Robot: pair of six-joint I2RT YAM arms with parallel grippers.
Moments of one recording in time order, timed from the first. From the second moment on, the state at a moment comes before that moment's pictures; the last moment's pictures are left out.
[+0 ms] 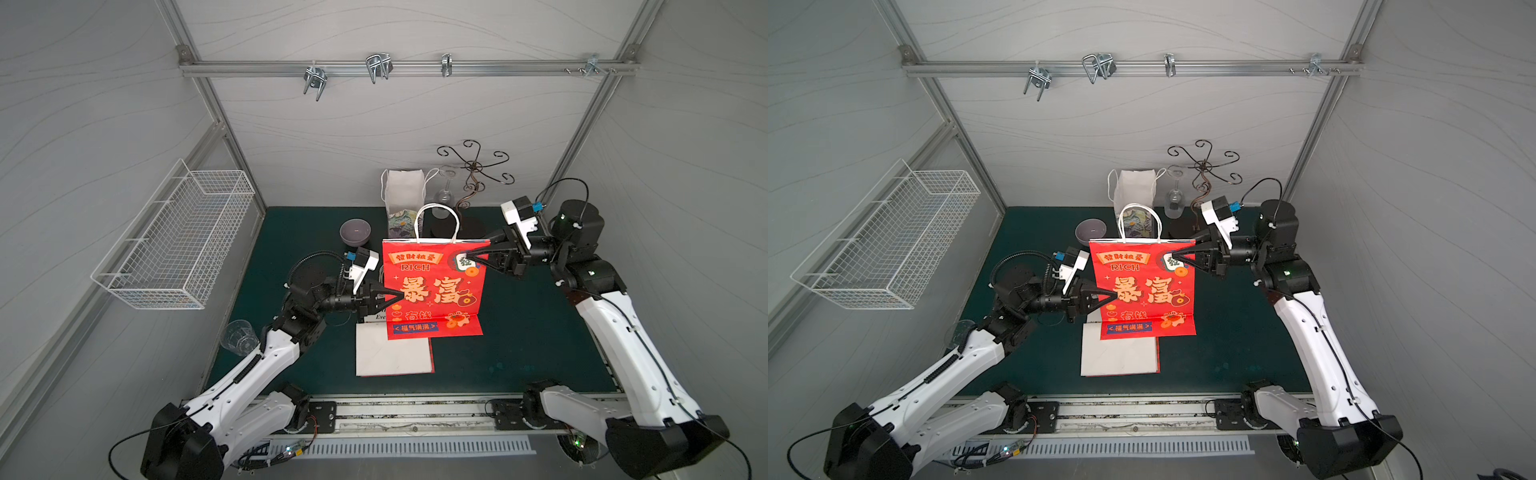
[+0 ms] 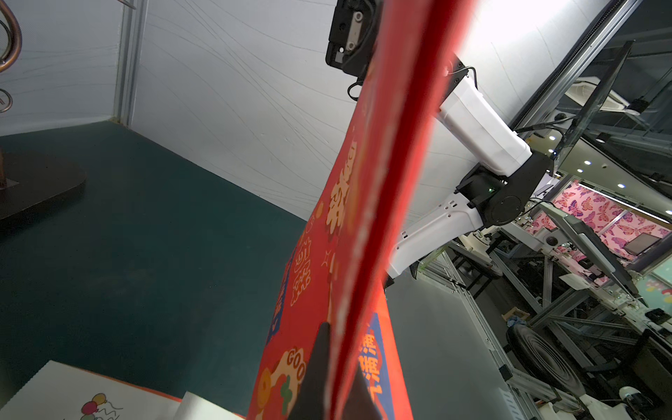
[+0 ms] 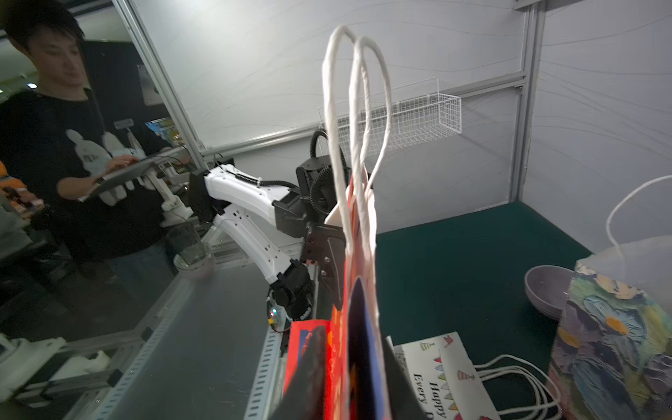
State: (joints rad) left arm -0.47 0.97 0.64 0.33 1.03 -0.47; right arm 0.26 1.10 1.27 -0.30 -1.38 0.05
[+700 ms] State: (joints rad) left arm -0.47 0.97 0.70 0.39 1.02 -0.53; right arm 0.23 1.03 1.13 -0.52 -1.35 -0.13
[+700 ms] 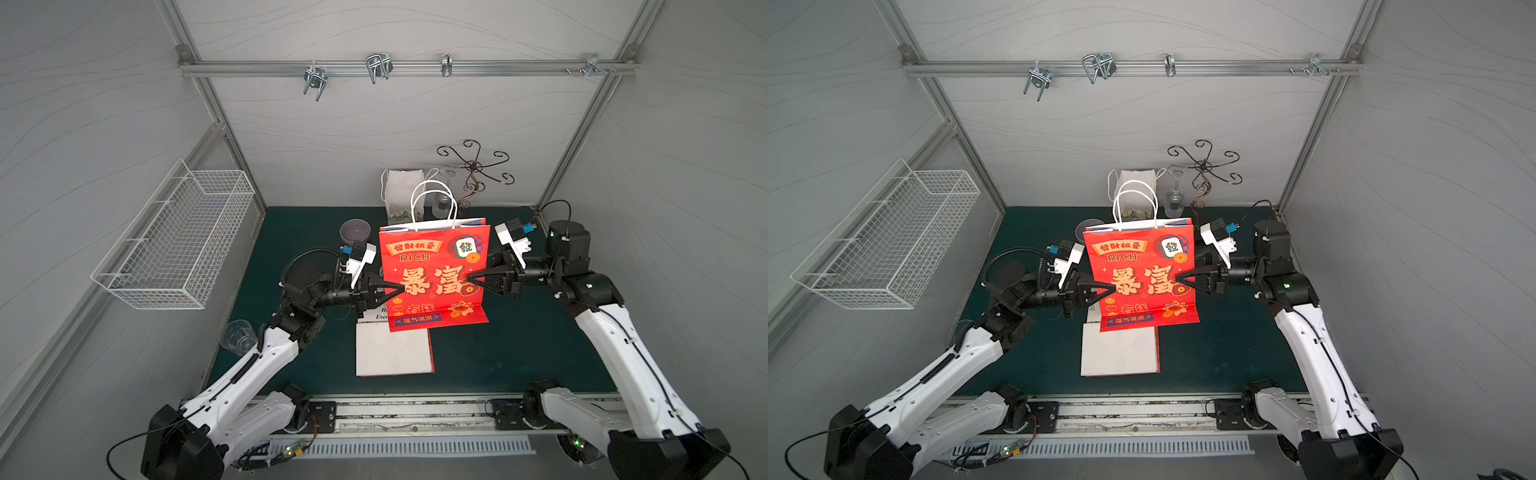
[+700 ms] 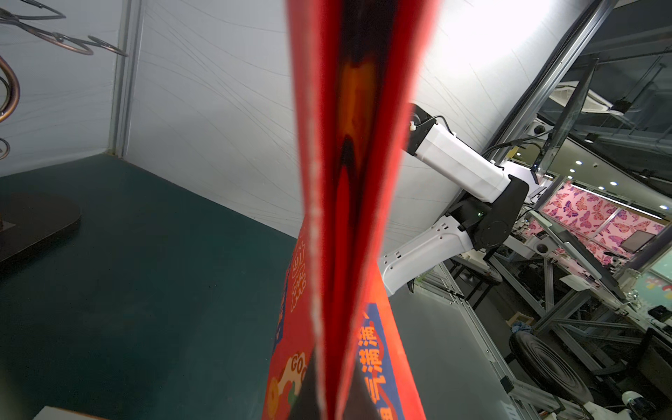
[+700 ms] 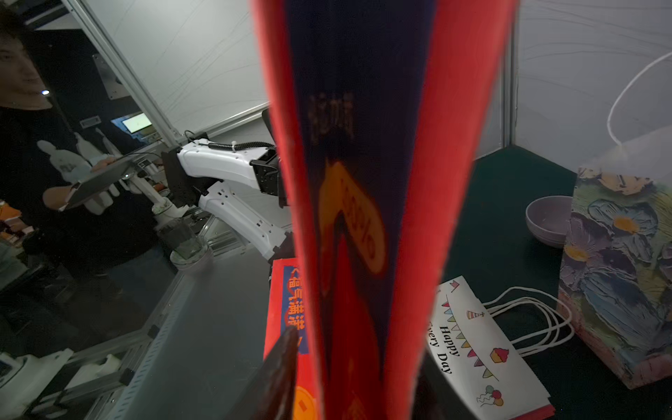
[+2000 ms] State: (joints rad) left arm -0.47 0.90 0.73 0.27 0.76 -0.53; right arm 0.21 0.65 1.04 -0.62 -0.88 -0.21
